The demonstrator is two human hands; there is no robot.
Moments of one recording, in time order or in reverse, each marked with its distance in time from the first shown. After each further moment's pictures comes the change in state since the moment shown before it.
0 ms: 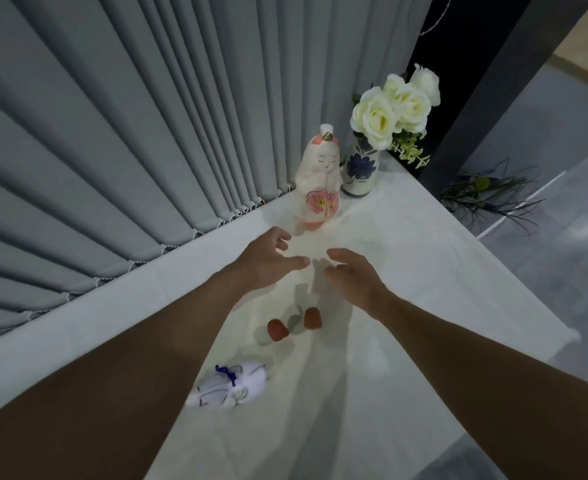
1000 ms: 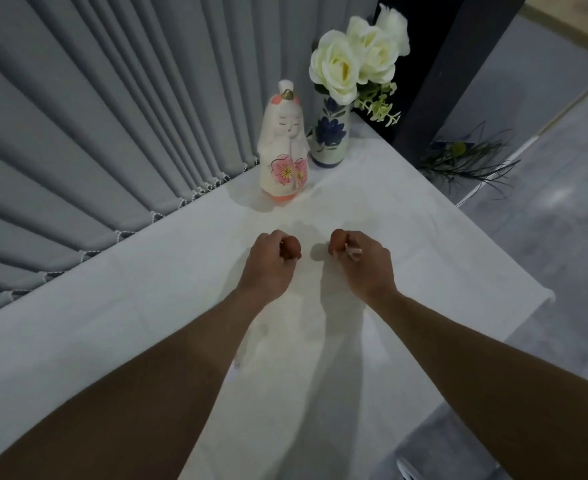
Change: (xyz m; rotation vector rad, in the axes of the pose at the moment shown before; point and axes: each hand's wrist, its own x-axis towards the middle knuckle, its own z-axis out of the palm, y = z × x) left_hand 0.012 -0.016 0.093 0.023 0.237 0.258; right_hand -0.003 0.062 -0.027 -0.138 0.366 -0.177
